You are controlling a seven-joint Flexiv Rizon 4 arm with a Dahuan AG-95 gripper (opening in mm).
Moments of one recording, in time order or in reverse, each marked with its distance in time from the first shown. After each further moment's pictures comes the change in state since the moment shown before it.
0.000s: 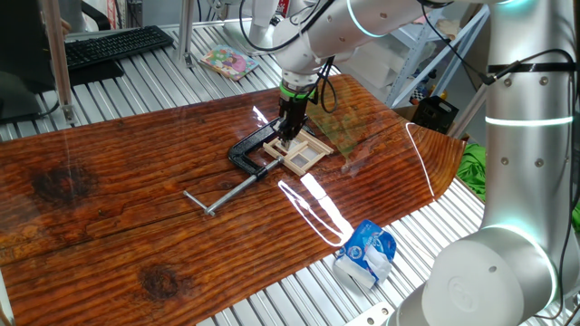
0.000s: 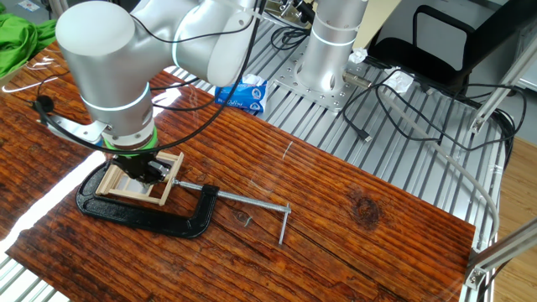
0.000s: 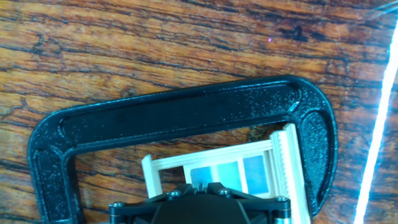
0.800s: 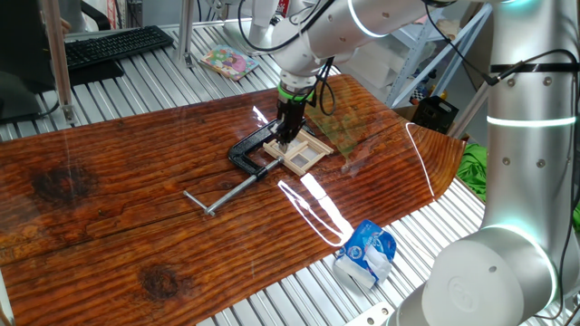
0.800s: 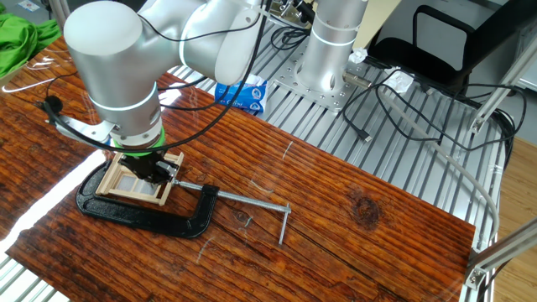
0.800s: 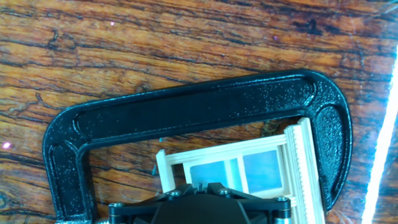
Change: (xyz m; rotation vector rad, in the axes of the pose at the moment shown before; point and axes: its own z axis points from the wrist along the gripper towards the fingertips) arm 0.004 0.014 0.000 -0.010 0.006 0.002
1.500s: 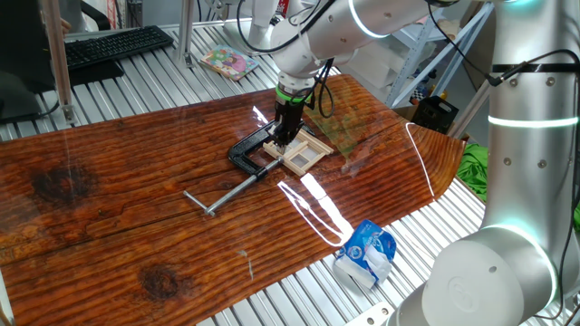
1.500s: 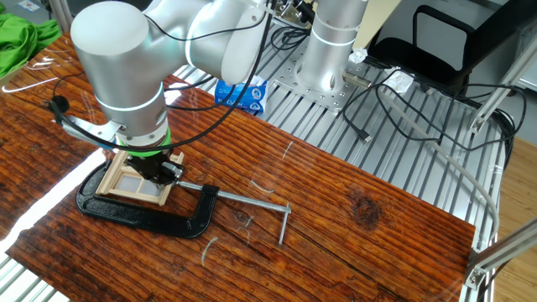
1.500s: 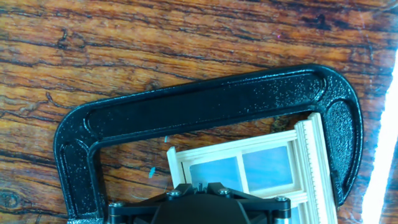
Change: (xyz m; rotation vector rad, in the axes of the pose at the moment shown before) arm 0.003 0.010 0.000 -0.006 -0.002 0.022
